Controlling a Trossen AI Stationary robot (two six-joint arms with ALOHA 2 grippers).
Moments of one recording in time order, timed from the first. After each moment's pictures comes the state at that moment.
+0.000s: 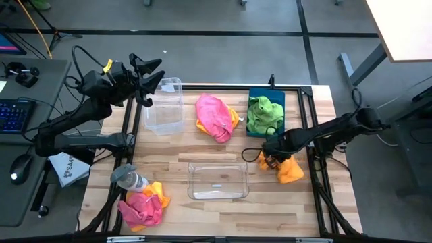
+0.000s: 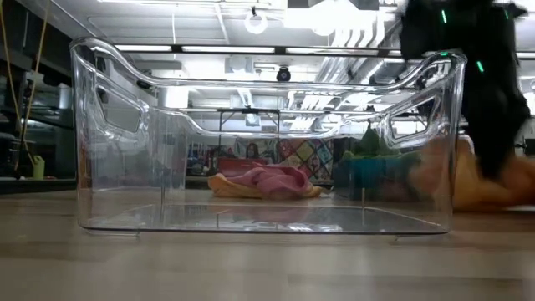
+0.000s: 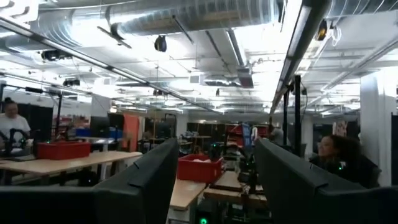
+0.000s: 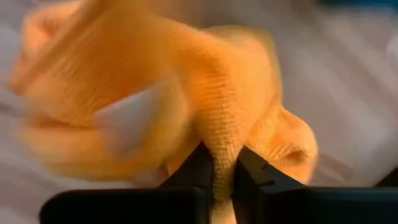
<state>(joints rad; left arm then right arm) 0.44 0.82 0.96 0.33 0.08 -0.07 0.16 1.34 0.75 -0.99 0.02 1.07</state>
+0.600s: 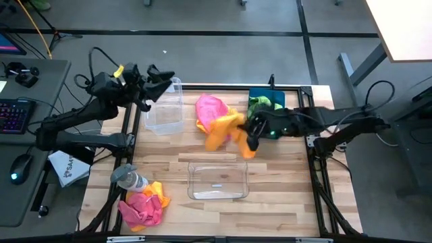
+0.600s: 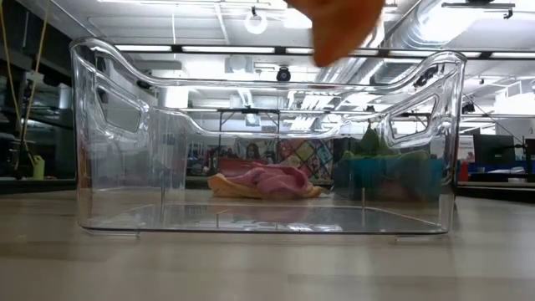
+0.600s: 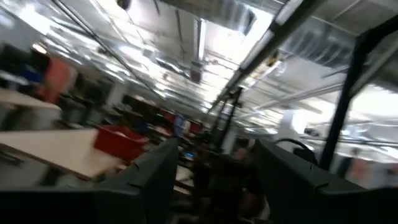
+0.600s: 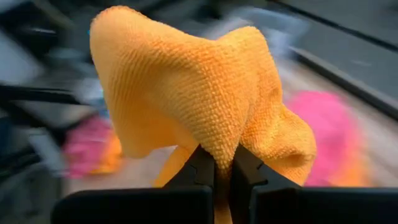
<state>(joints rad) 0.34 0.89 0.96 0.38 0.17 -0.47 0.18 1.32 1.38 -0.58 0.37 0.54</state>
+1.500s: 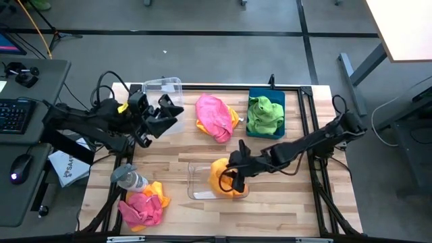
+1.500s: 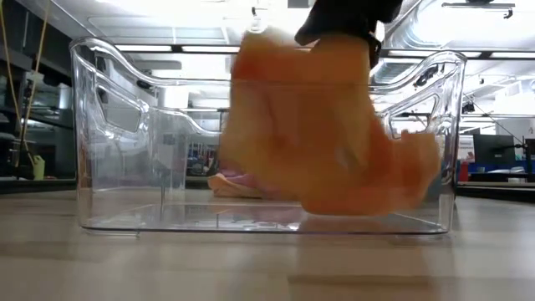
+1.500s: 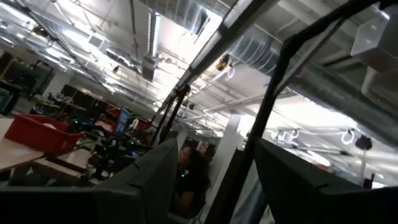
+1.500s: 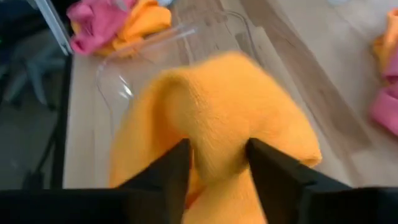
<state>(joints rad) -0.19 1.01 0.96 0.58 -0.14 -0.39 0.37 1.62 1.16 -0.31 0.26 0.58</state>
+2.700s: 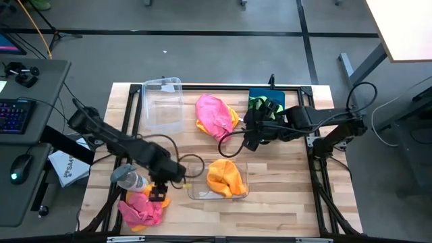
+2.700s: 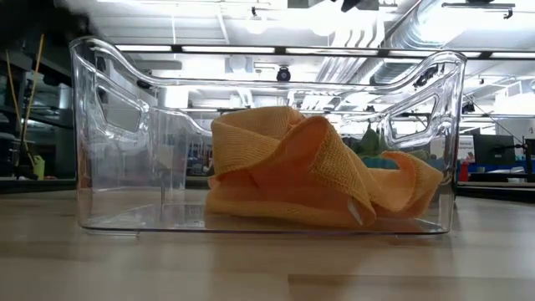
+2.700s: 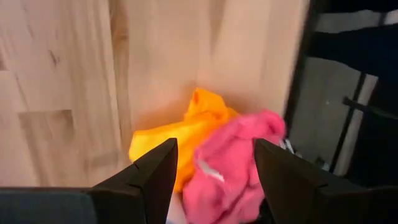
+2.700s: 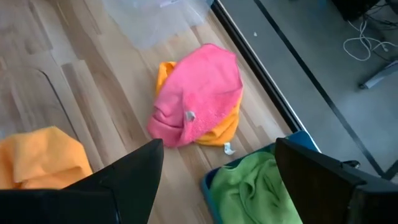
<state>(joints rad) -0.45 1.52 1.23 -1.12 0.30 -0.52 0.21 1.59 1.82 -1.31 0.63 0.47</state>
